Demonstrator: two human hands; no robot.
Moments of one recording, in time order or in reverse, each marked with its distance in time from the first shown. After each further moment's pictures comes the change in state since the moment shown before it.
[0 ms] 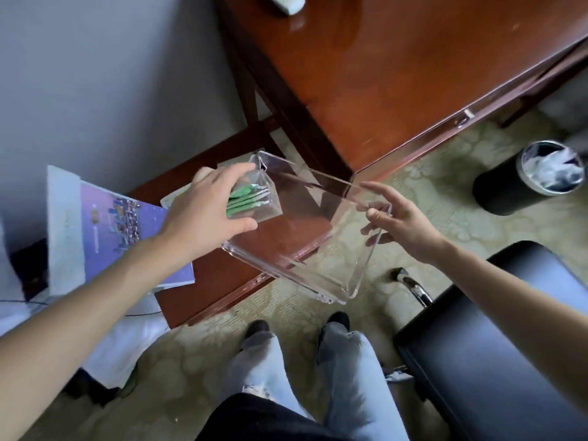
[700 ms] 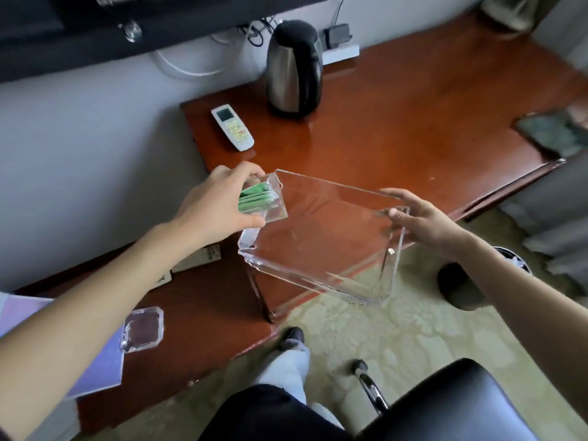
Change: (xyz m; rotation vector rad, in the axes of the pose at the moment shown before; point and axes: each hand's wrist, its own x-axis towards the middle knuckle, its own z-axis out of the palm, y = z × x) left_hand 0.201 0.158 -0.066 0.005 0.058 -0.050; right_hand 0.119 -0.137 -0.254 -0.152 -0.036 -0.063
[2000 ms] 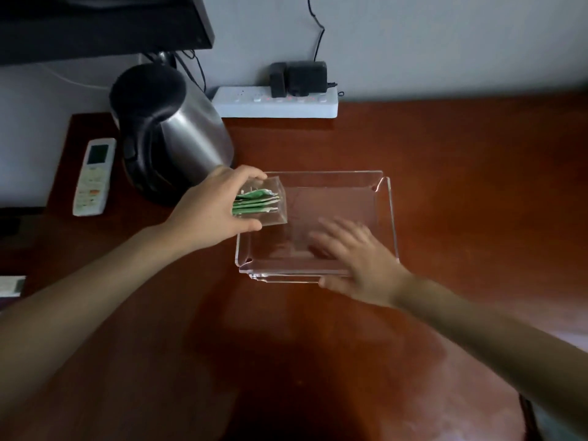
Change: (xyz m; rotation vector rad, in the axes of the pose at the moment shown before) left_hand 0.392 0.180 0.085 -0.071 0.113 -0.343; right_hand 0.351 0.009 -0.275 -1.038 -0.520 -0.770
